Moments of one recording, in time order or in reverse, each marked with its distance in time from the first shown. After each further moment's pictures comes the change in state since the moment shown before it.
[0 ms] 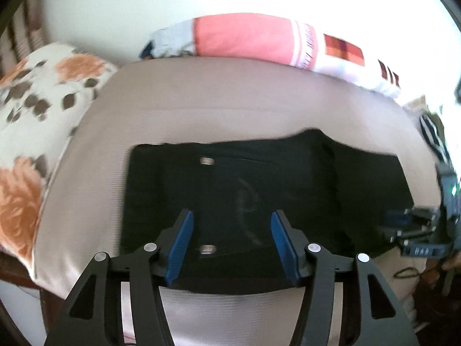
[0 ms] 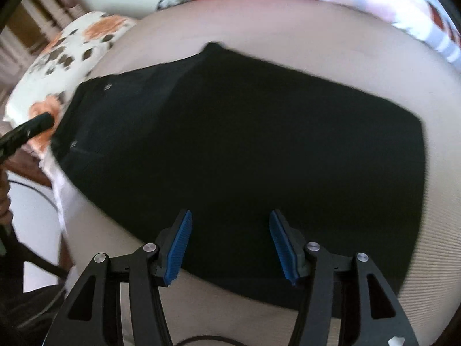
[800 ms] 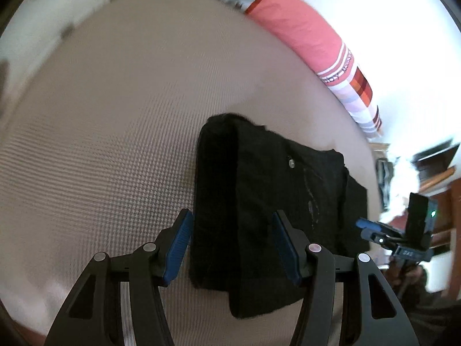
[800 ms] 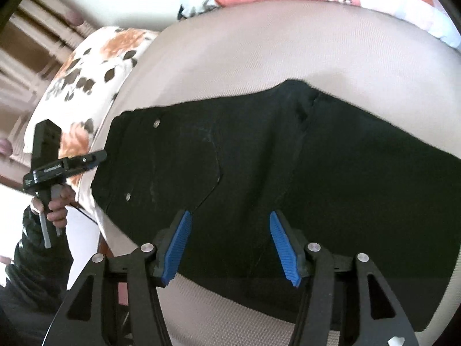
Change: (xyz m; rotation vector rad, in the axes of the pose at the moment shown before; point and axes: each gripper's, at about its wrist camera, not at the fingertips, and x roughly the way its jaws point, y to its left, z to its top) left arm 0.089 0.175 0.011 -0.318 0.254 -0.440; right arm 0.005 0.068 0.069 0.086 -0.004 0.111
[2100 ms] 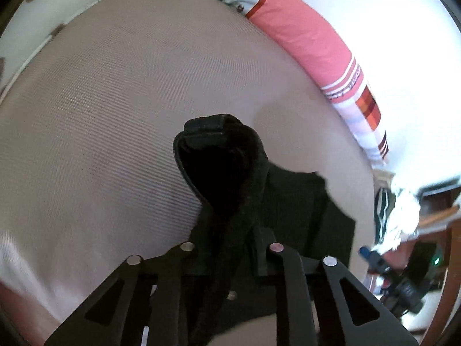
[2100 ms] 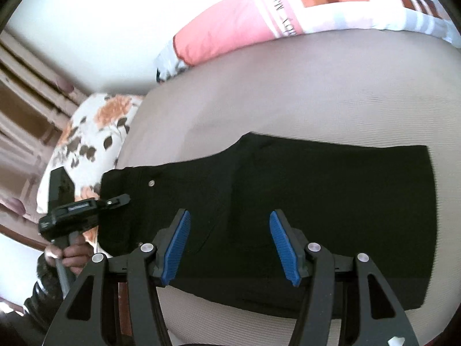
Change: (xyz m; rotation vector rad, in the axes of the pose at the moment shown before) left arm 0.013 -0.106 0.009 -0.140 -0.072 0.075; right arm -0.079 -0.053 -0.010 0.211 -0.241 0.033
